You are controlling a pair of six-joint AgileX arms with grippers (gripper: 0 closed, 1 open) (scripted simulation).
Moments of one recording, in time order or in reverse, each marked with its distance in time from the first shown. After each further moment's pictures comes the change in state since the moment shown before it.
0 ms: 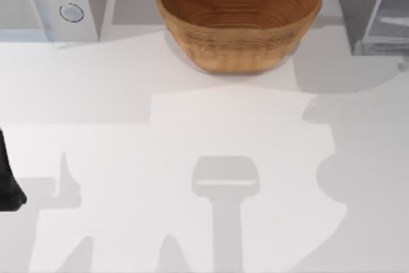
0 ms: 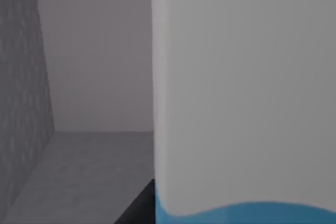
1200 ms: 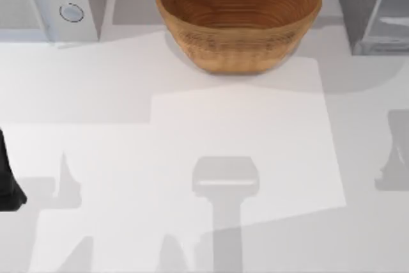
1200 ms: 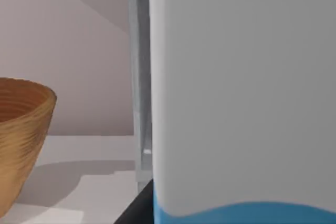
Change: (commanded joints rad) left arm 0.000 0.000 0.000 0.000 0.000 0.000; right arm 0.251 -1.680 -0.756 -0.898 0.229 -0.007
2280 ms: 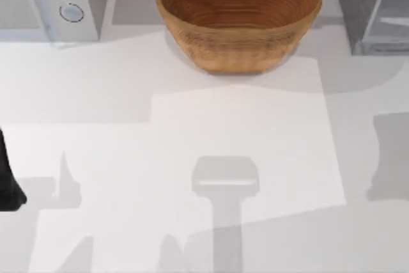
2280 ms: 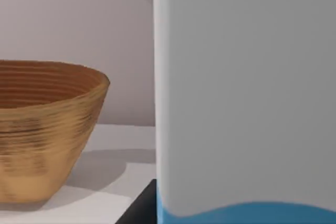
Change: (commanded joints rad) left arm 0.000 0.000 0.000 0.000 0.000 0.000; right arm 0.077 -0.005 -0.061 0.071 -0.034 -0.005
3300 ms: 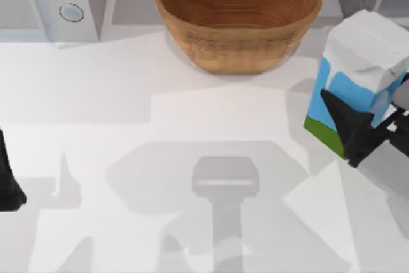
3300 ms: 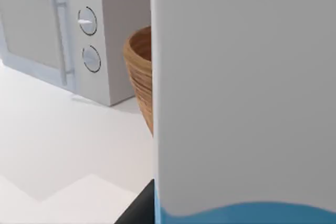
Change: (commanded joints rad) left arm 0.000 0.000 0.000 0.000 0.000 0.000; right arm 0.174 1.395 0.246 1.111 -0.409 0.023
